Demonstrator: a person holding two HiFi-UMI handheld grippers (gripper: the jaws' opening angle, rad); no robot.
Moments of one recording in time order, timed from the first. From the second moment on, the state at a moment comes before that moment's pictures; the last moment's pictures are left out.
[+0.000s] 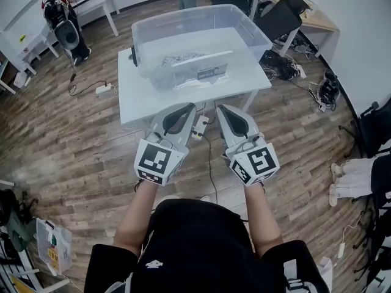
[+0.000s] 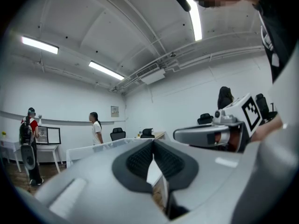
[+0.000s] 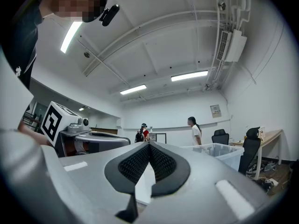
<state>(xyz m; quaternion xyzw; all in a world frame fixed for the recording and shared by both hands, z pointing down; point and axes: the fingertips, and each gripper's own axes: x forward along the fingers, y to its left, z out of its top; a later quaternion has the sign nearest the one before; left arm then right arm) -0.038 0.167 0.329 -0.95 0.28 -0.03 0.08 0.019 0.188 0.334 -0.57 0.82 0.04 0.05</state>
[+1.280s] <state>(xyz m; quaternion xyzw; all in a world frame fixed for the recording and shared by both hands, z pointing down) -0.024 0.047 0.327 -0.96 0.27 -0.02 0.08 0.028 0.066 0.329 -0.56 0.83 0.03 0.04</state>
